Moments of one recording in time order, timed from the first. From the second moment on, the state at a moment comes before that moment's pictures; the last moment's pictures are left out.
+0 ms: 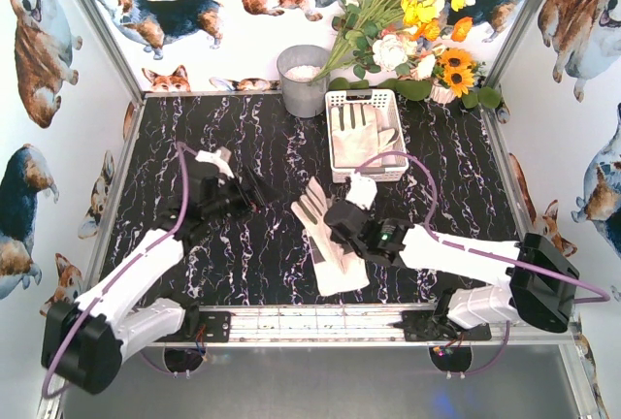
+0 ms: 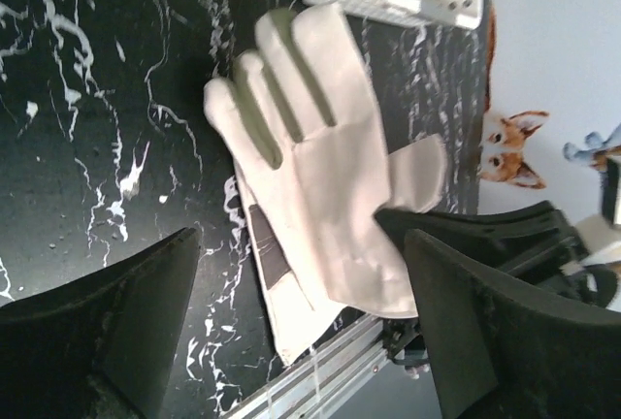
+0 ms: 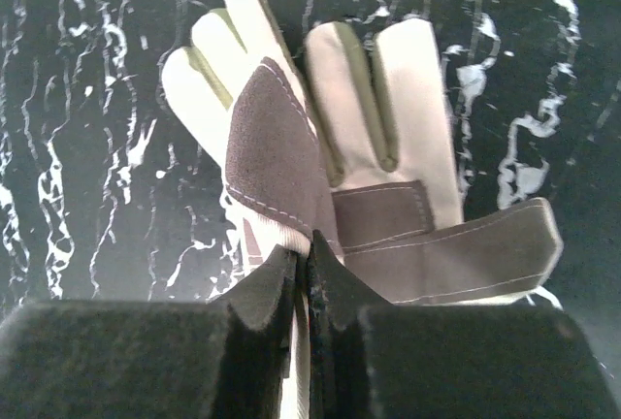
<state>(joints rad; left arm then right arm) -0.38 0.99 0.64 -0.15 0.31 -0.89 1.04 1.29 0.77 -0.28 0.55 0.89</state>
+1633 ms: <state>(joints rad) -0.53 1.71 0.68 0.29 0.26 -0.88 0.55 1.26 0.57 -0.01 -0.18 0.61</state>
